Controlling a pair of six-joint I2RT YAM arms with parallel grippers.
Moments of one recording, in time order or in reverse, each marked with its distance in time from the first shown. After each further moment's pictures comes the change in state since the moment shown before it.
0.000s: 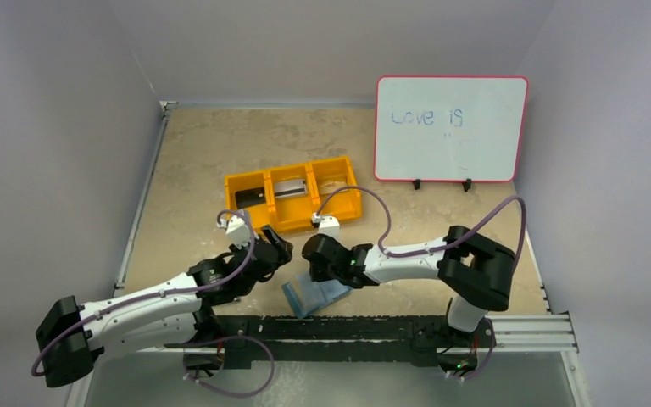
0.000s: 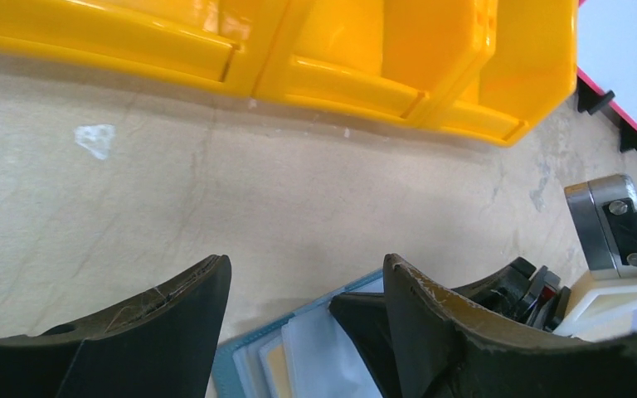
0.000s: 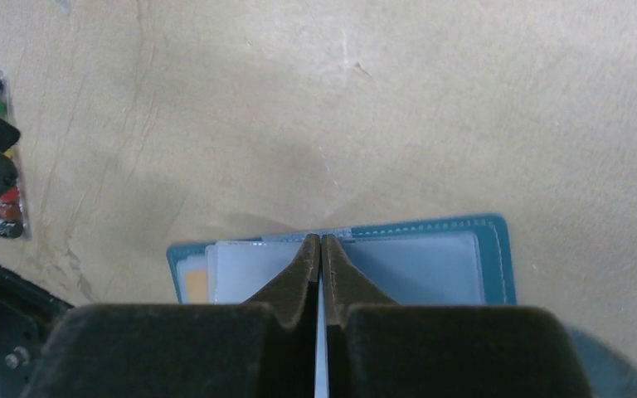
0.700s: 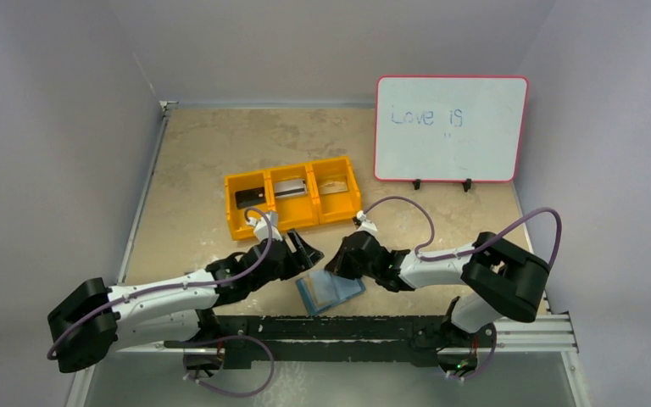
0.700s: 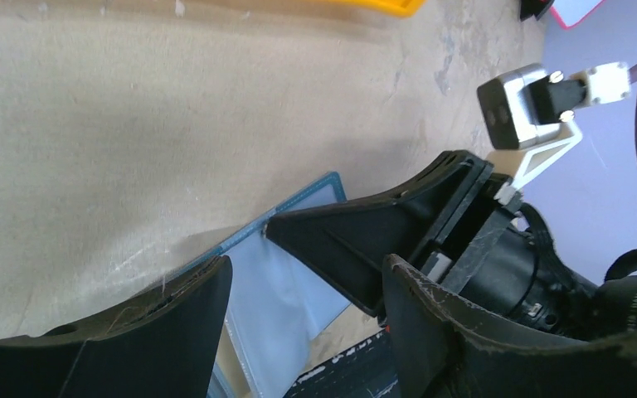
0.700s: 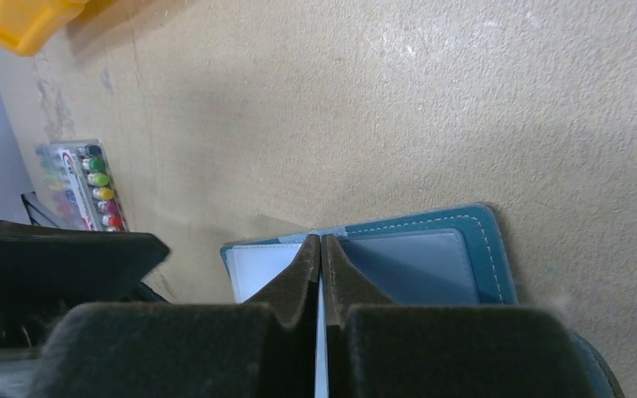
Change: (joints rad) left arm 0.000 0.164 -0.046 0.399 0.335 0.029; right arm -0.170 -0.201 -0.385 0.370 -0.203 0.262
